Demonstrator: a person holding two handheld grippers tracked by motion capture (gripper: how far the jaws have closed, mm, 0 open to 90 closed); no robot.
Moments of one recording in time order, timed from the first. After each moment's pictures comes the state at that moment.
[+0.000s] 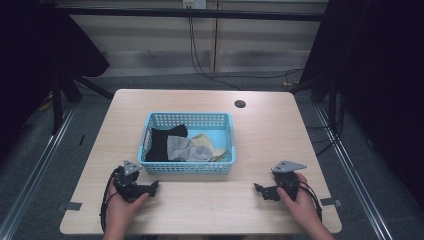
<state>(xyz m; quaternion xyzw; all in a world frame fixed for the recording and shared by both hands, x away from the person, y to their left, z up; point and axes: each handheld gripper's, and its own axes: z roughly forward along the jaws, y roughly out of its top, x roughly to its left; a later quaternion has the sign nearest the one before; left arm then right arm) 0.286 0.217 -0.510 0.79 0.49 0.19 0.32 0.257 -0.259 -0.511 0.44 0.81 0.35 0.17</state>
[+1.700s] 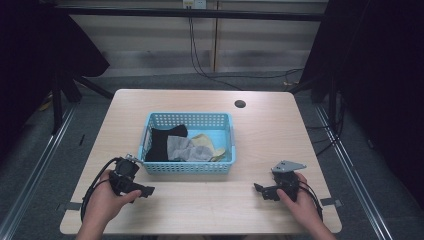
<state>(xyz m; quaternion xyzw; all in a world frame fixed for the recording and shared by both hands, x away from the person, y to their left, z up) 0.287 0.211 -0.437 0.87 0.45 0.05 0.21 0.257 -0.259 -0.511 0.44 0.81 0.35 0.17</state>
